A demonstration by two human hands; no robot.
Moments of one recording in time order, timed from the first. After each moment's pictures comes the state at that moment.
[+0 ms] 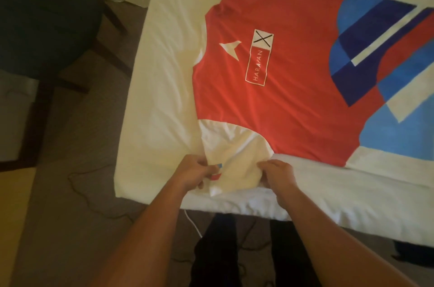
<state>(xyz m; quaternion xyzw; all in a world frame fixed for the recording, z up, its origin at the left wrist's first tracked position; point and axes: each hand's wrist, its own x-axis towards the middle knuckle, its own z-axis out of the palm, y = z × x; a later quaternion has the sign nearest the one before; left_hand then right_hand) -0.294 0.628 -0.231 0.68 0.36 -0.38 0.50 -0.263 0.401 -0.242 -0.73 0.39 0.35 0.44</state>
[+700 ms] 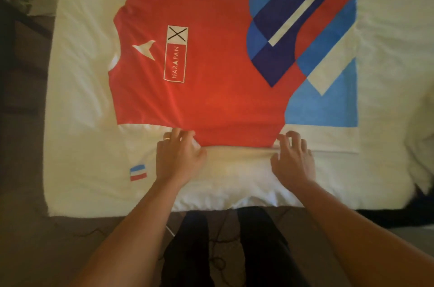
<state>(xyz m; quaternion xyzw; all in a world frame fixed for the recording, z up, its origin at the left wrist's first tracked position) -0.252 0.469 -0.239 0.97 0.07 -0.16 0.14 -0.251 0.180 -0.245 -0.98 0.01 0.20 0.05</state>
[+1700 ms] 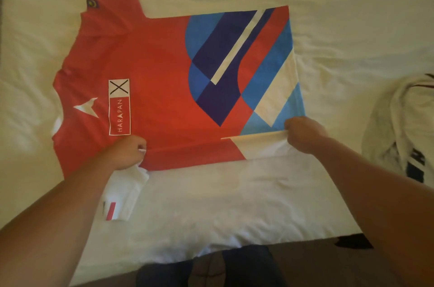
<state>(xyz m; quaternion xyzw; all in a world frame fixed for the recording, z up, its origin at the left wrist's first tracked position) -0.073 0.471 -0.229 0.89 0.05 -0.43 0.18 -0.070 0.011 -0.237 -0.93 0.03 0.35 0.02</state>
